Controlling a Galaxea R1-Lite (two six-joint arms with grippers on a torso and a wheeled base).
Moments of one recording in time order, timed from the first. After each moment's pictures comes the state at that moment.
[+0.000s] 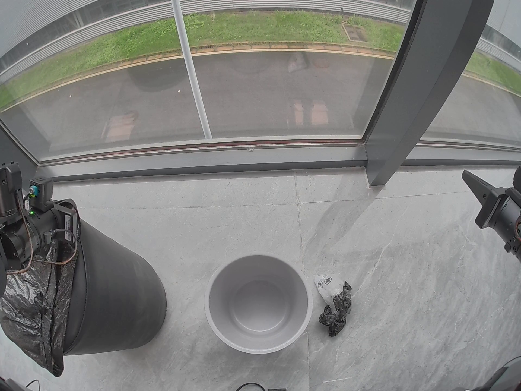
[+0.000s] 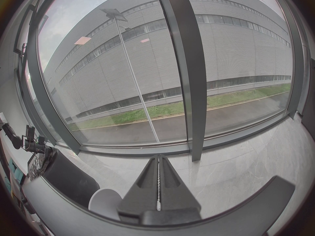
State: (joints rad) left arm 0.01 1.40 -0.63 -0.47 0.15 0.31; right arm 0.18 1.22 -0.37 -0.91 0.02 0.16
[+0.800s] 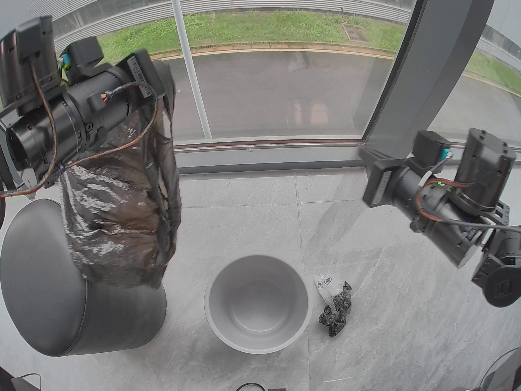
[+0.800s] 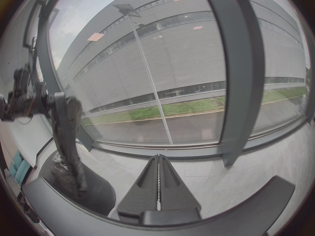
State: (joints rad) left arm -0.58 1.49 -1.18 -0.41 0.23 -0.32; right arm 0.67 1.62 -0.74 -0.95 -0.33 0.09
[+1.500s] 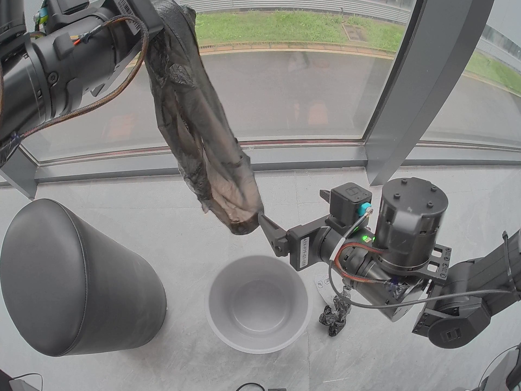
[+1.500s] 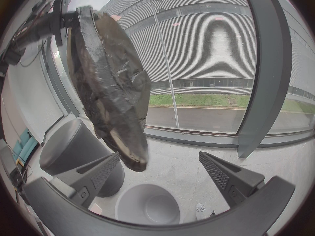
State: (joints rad) left arm -0.74 1.43 -1.31 -0.30 0.24 -0.40; right arm 0.89 1.82 -0.78 -0.96 -0.41 0.01
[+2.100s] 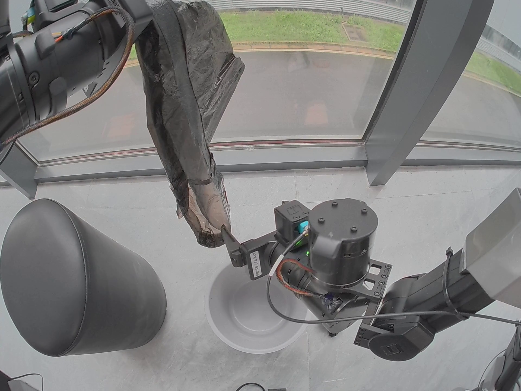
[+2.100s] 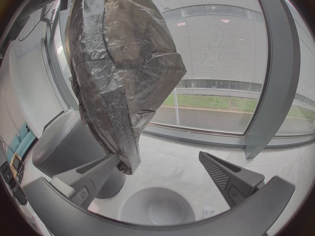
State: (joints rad) left arm -0.78 1.39 -1.30 -0.30 0.24 -0.43; right arm 0.95 2.02 -0.94 -1.00 -0.47 -0.02
